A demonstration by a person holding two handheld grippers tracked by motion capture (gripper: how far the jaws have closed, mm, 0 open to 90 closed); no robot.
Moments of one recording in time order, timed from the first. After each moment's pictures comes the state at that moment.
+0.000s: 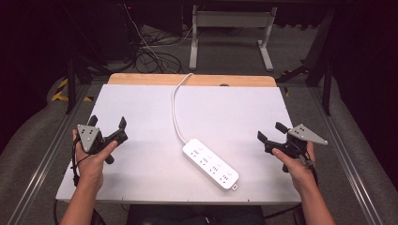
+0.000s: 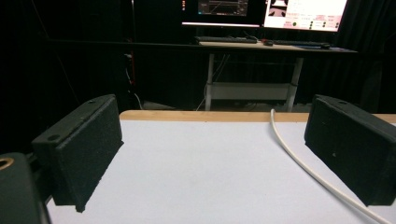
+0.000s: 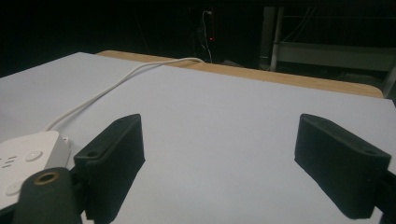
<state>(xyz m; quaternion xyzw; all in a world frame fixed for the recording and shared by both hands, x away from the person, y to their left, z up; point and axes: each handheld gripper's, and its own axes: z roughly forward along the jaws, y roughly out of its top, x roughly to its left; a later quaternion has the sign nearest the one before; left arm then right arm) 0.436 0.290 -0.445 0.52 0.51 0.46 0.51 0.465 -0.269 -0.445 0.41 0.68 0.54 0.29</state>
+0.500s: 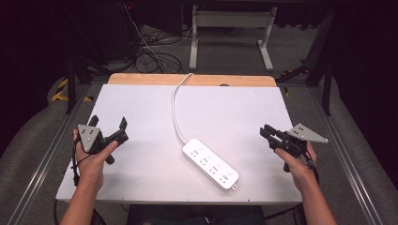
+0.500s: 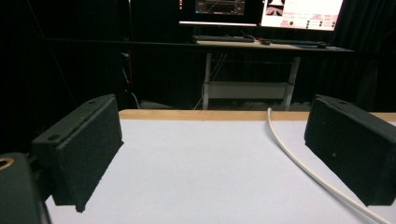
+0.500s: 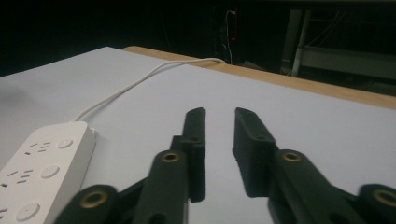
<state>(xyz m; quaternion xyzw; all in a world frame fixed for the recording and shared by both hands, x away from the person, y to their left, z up) 0.436 0.290 -0.445 0.52 0.51 0.46 0.51 0.464 -0.269 -0.438 0.36 0.71 0.55 0.27</state>
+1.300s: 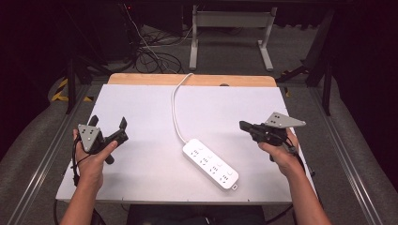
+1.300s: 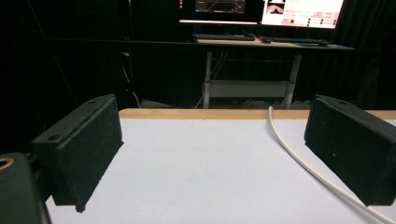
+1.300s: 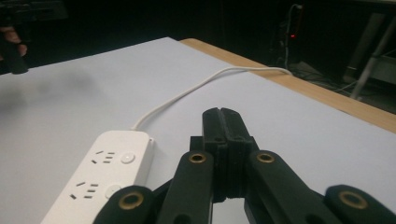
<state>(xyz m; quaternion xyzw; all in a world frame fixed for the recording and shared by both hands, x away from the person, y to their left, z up) 0.437 0.290 -0.446 0.52 0.51 0.45 0.51 0.485 -0.209 -0.410 0.26 0.77 0.55 0.20</state>
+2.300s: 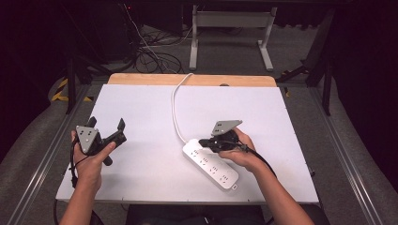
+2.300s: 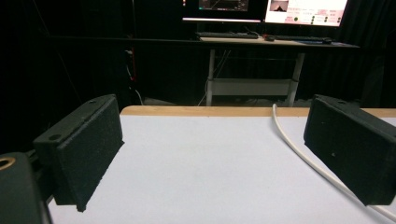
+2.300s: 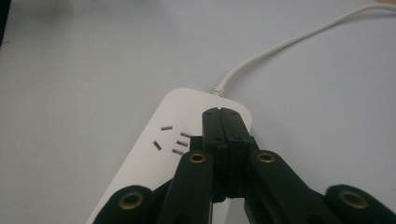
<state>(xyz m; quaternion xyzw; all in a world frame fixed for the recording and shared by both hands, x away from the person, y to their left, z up) 0.433 0.294 -0.447 0.52 0.51 0.46 0.51 0.502 -0.095 -0.455 0.16 0.88 0.44 0.10</state>
